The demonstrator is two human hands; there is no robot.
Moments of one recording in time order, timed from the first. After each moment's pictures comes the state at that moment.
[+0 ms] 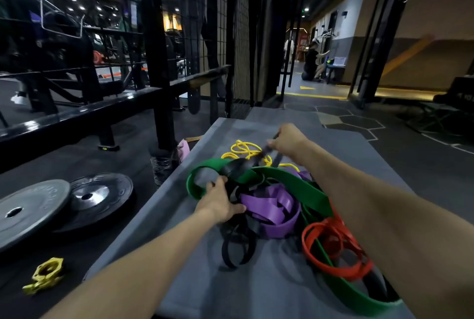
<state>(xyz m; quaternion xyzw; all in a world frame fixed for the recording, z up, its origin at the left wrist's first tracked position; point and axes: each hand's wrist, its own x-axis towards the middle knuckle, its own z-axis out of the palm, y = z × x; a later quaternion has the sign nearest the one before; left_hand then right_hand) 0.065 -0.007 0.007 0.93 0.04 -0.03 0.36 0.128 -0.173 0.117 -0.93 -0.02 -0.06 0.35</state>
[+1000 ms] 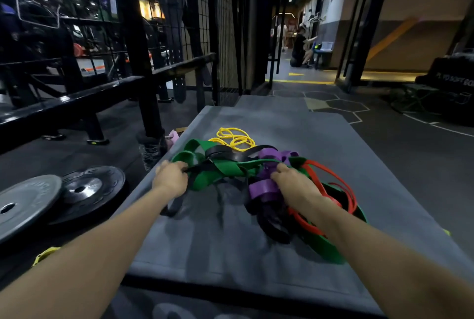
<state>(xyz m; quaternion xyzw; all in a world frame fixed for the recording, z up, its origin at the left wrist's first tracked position) 0.047 0.040 0.022 0.98 0.09 0.06 0.19 0.018 -0.226 0.029 -0.99 -0.14 -0.05 -0.01</state>
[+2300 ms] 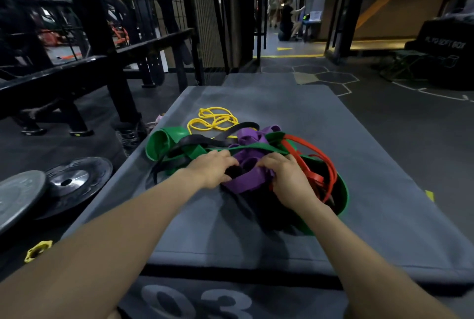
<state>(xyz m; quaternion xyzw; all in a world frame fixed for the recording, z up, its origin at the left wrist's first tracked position) 0.054 -0.065 0.008 0.97 -0.25 -0.05 0.00 -0.010 -0.253 -0.015 -0.94 -0.13 -0.17 0.27</state>
